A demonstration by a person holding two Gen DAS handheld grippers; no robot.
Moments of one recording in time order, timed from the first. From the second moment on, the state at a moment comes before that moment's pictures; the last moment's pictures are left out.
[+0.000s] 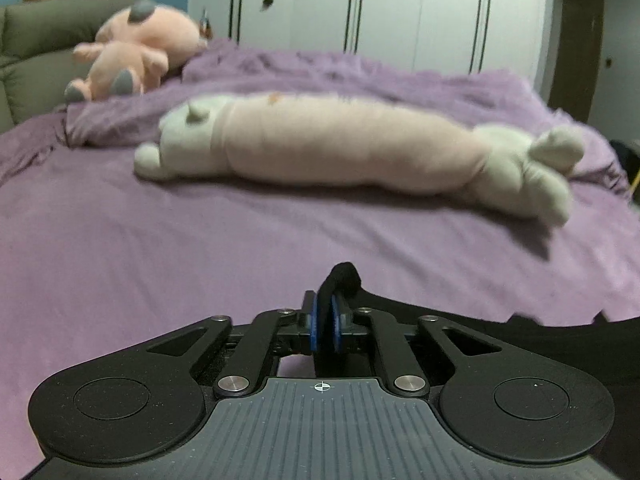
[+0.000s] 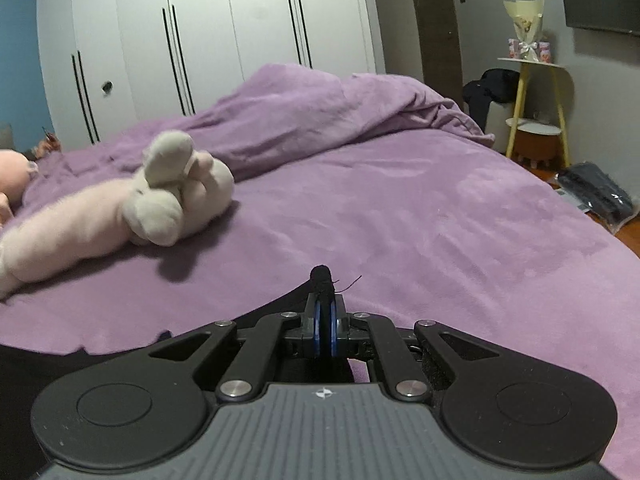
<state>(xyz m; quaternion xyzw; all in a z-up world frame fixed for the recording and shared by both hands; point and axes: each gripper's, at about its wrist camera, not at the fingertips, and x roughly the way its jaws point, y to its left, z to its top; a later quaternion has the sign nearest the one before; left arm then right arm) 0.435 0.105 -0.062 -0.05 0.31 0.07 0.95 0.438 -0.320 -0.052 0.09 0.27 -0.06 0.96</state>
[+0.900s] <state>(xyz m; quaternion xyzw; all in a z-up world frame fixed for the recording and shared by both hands) 0.385 0.031 -0.105 -0.07 0.34 -0.03 0.94 0.398 -0.345 -0.102 0.20 0.28 -0.08 0.94</state>
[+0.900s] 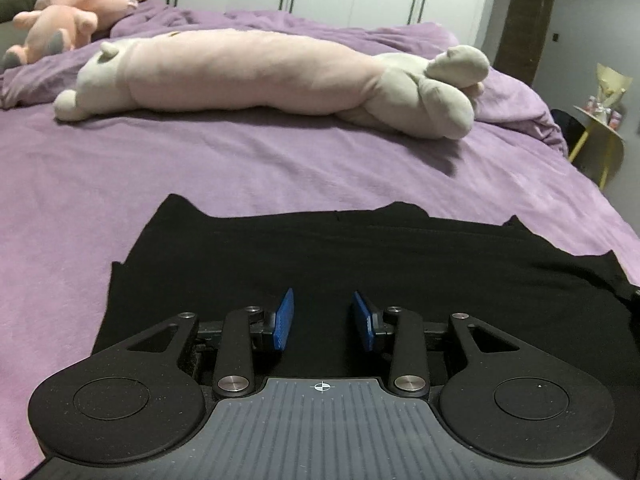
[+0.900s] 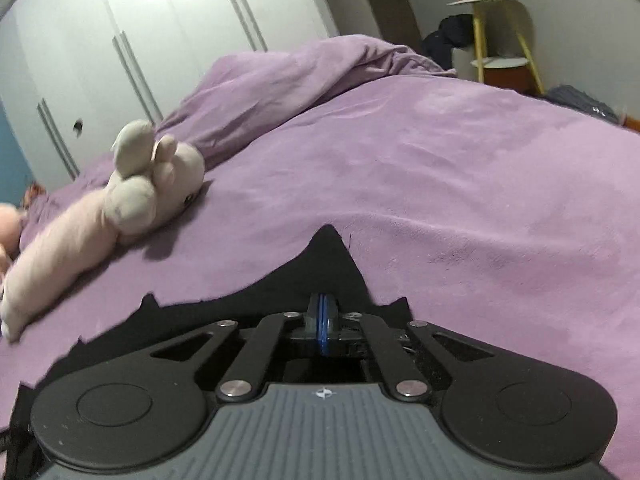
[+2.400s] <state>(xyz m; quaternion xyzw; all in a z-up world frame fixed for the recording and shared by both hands) 0.312 0.174 -0.127 -0.42 0.41 -0.03 0.81 0.294 -0.137 -0.082 0.03 0.36 0.09 0.93</state>
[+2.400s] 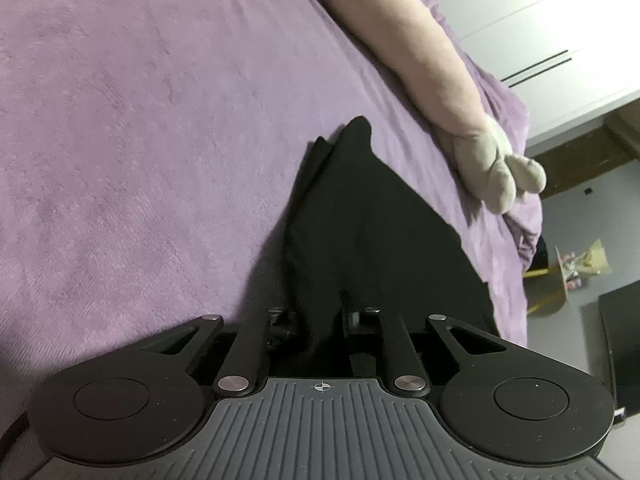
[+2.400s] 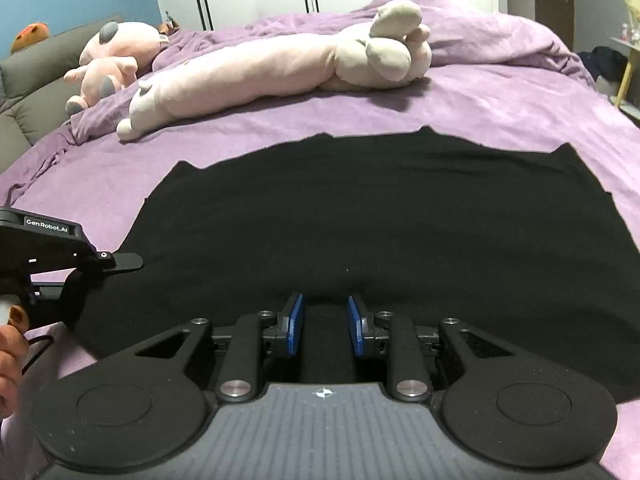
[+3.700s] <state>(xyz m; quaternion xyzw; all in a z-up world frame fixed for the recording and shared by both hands) 0.292 0.003 -0.069 -0.24 0.45 -0.21 0.83 0.266 -0.267 -0.072 0.19 0.33 -0.02 0.93</state>
